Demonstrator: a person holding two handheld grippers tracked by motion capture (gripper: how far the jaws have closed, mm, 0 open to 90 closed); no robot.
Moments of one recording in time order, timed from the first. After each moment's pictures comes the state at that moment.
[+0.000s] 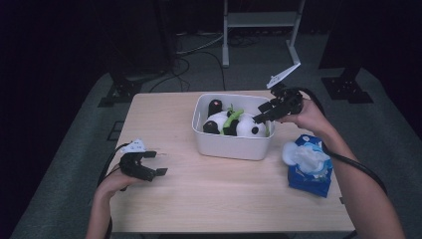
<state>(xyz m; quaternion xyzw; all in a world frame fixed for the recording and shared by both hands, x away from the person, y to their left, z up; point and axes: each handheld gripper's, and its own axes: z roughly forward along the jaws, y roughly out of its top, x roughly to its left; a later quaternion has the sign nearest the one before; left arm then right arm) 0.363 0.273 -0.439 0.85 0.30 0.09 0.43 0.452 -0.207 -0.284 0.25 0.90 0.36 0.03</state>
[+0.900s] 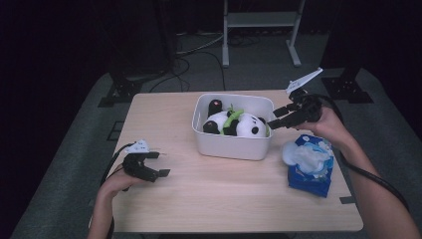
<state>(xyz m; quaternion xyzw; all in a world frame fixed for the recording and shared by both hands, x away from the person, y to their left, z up) 0.364 0.264 -0.443 0.85 0.29 0.08 0.42 0.424 -0.246 -0.284 0.27 0.89 0.37 0.04</state>
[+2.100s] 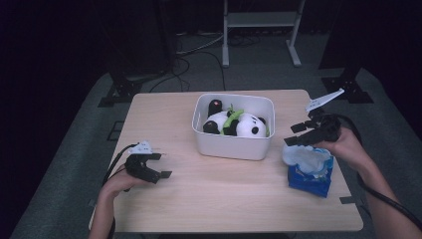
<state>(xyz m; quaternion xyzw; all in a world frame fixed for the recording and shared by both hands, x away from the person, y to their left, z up) 0.364 0.259 -0.447 0.86 0.28 0.07 0.41 0.389 -0.292 -0.321 0.31 0.88 0.37 0.03</state>
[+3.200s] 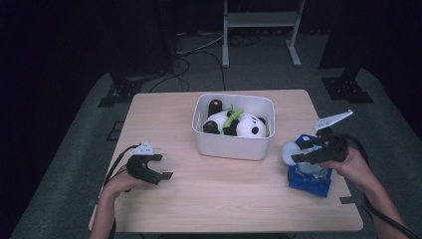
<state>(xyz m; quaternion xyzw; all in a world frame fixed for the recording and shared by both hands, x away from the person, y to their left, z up) 0.363 0.255 -0.448 0.87 0.28 0.07 0.41 0.357 -0.312 -0.358 0.33 0.87 0.37 0.02</state>
